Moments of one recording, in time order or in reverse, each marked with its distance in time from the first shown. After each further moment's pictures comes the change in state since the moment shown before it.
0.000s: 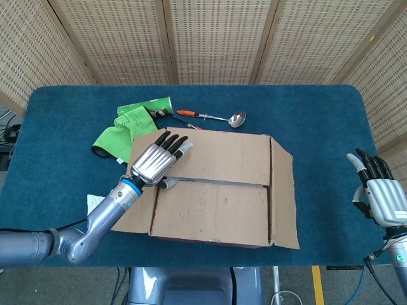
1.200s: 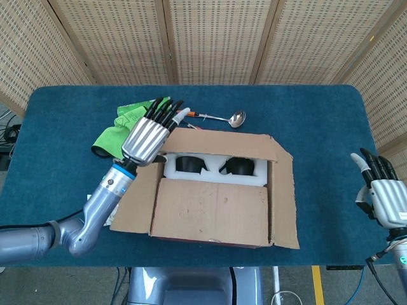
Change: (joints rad) left arm 0.044 -0.015 -0.103 0.094 0.188 0.176 -0.105; right arm -0.015 0.012 0.003 -0.008 -0.004 0.017 0.009
